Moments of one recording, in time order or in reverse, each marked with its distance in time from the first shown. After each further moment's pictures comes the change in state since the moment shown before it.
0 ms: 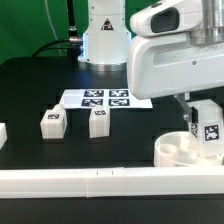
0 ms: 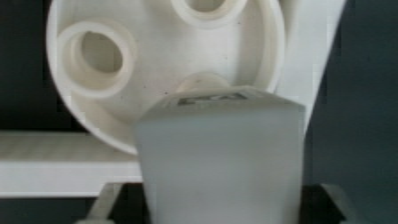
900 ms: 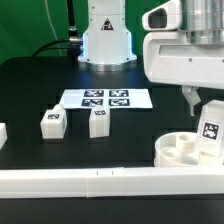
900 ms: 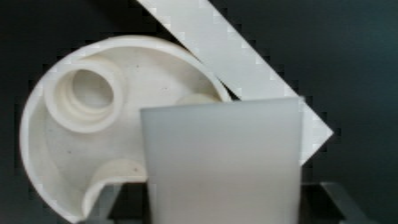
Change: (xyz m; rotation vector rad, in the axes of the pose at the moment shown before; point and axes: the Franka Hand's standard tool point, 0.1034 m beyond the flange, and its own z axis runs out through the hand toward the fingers) arm -0.007 -0.005 0.002 0.002 -0.001 0.853
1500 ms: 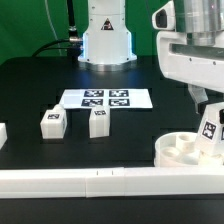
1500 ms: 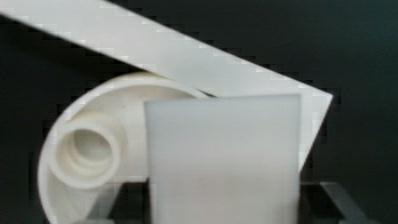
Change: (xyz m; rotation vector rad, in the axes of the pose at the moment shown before) arm -0.002 -0.001 0.001 0.017 -0.032 0.366
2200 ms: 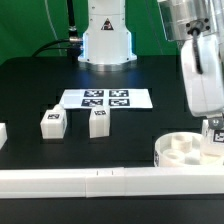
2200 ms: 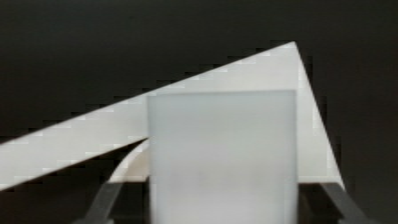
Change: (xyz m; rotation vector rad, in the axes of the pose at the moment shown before) arm 0.000 0.000 0.002 0.022 -0.103 0.636
